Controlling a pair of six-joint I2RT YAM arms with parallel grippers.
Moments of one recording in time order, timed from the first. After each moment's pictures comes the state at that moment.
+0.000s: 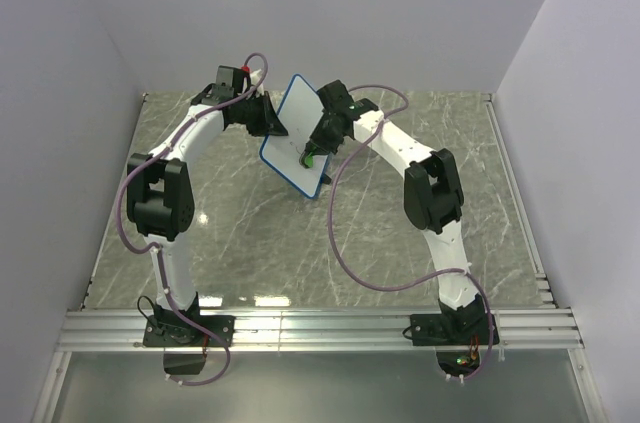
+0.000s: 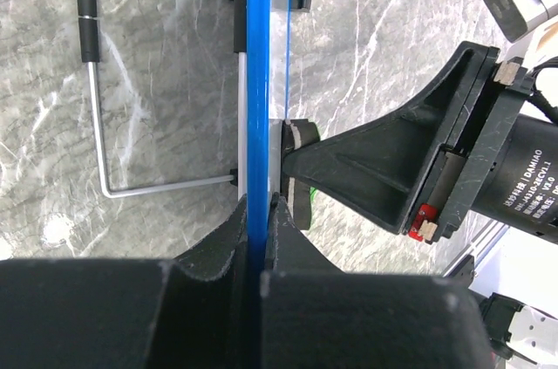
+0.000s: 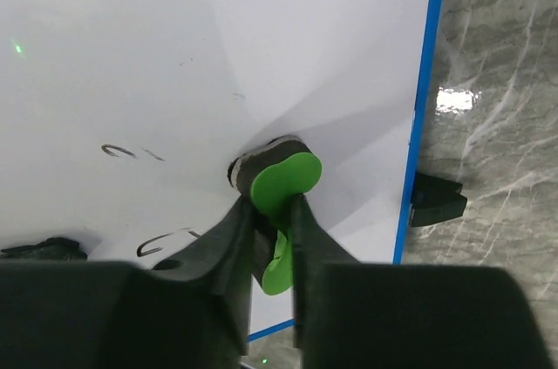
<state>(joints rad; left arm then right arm) -0.22 2.01 1.72 -0.55 0.55 -0.38 0.55 2.27 2.02 -0.73 -0.11 1.02</state>
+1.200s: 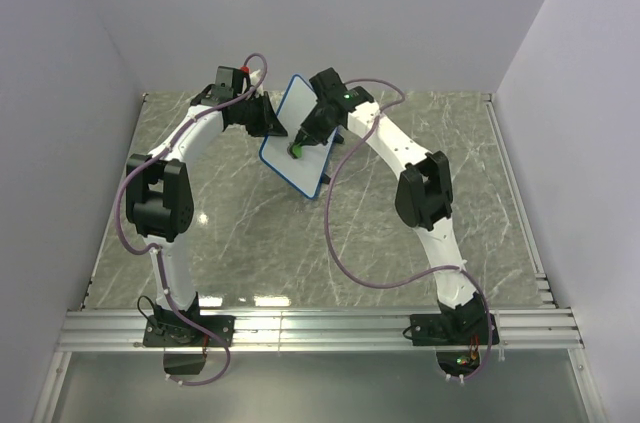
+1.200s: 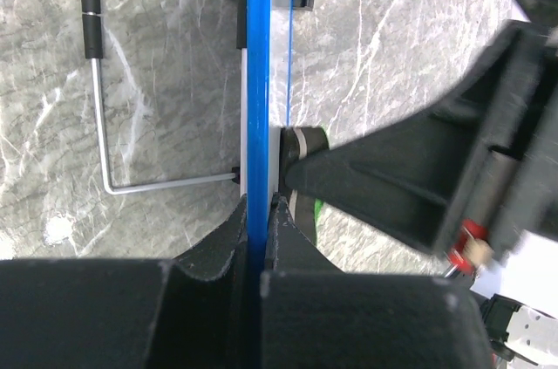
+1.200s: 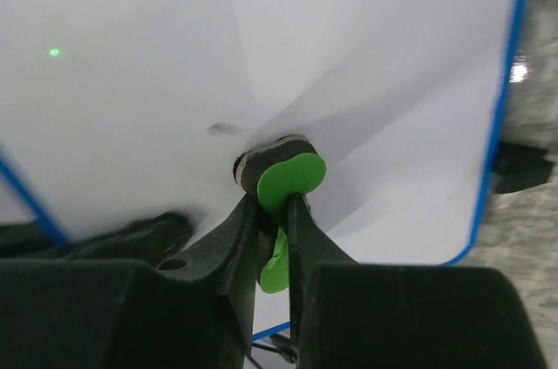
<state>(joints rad) -0.22 2.00 1.71 -0.55 0.54 -0.38 0.57 2.36 2.28 -0.89 -0.15 1.14</state>
